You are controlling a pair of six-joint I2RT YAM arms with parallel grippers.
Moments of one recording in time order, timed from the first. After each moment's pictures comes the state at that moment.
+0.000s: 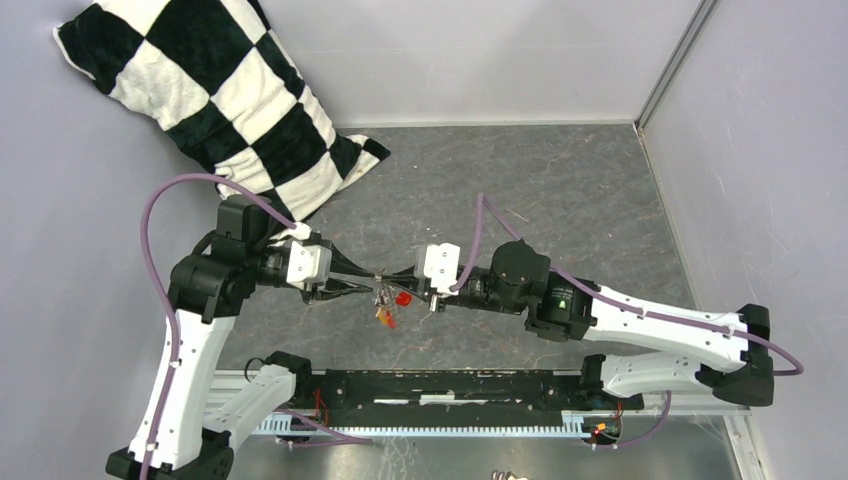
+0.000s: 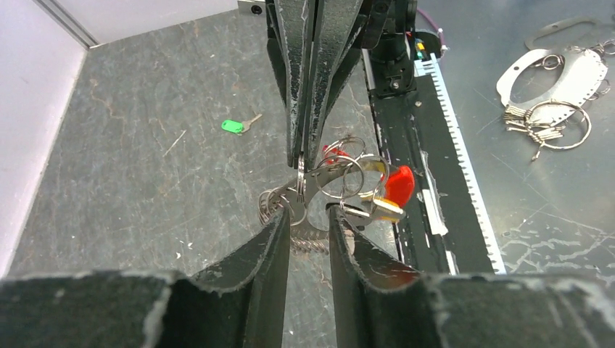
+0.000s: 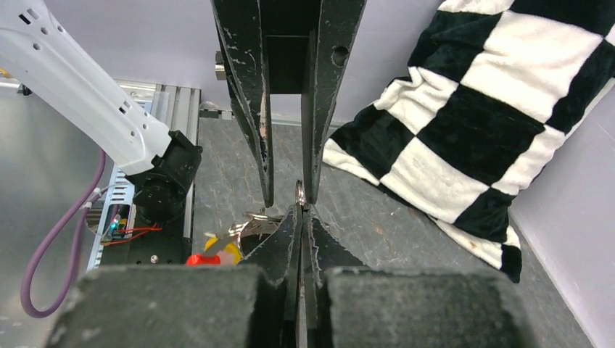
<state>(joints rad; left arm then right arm) -0.26 0.86 1.28 -1.16 1.22 0.97 1.28 1.13 1.06 0.09 -0.11 -0.29</state>
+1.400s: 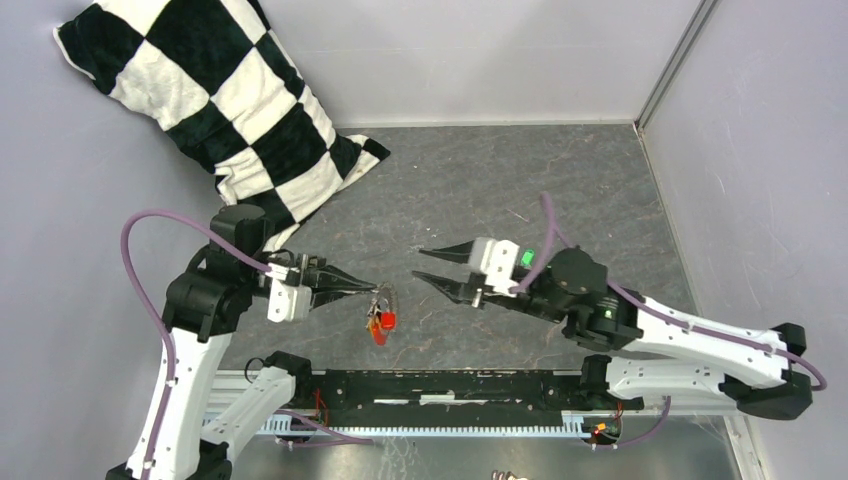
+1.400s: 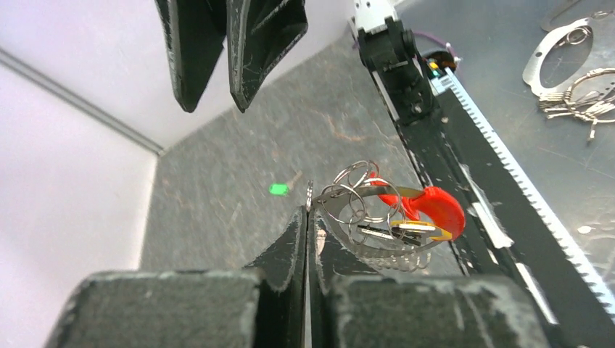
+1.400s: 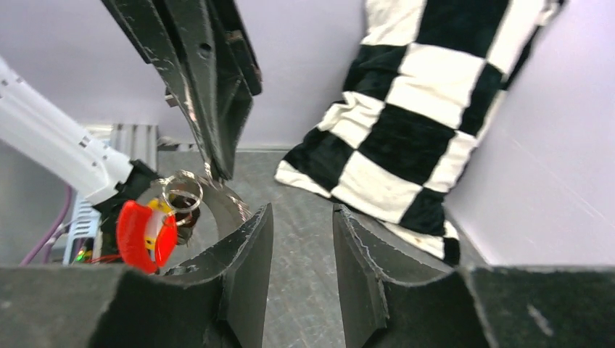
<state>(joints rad) -0.27 0.78 1.22 -1.13 1.34 1.20 1.28 0.99 1.04 0.06 -0.03 -0.31</state>
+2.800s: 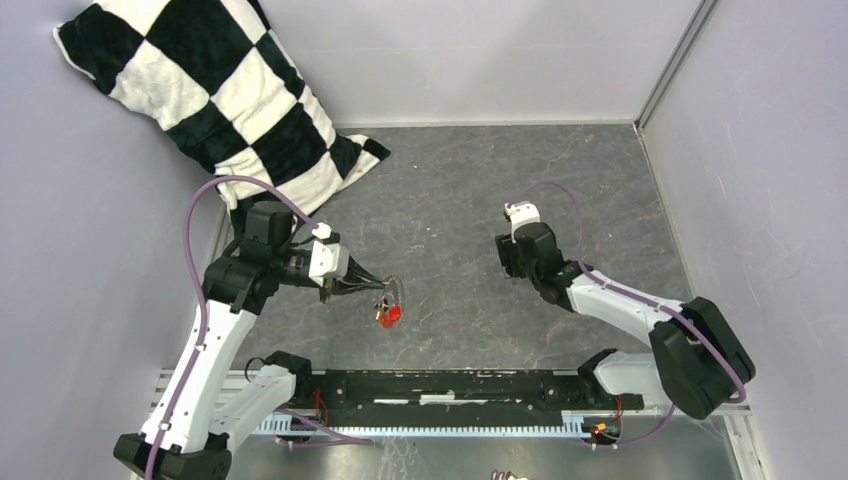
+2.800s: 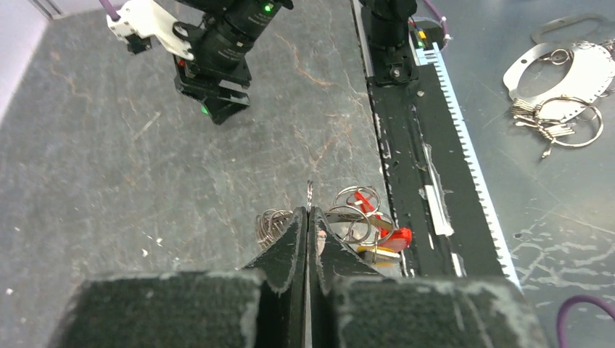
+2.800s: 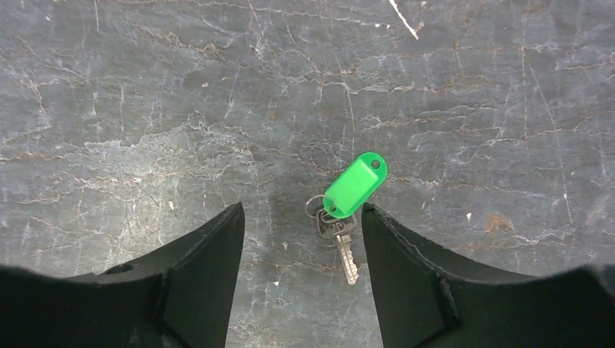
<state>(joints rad) -0.28 0.83 1.02 -0.91 1.23 0.89 0.57 1.27 0.55 0.02 0.31 0.11</state>
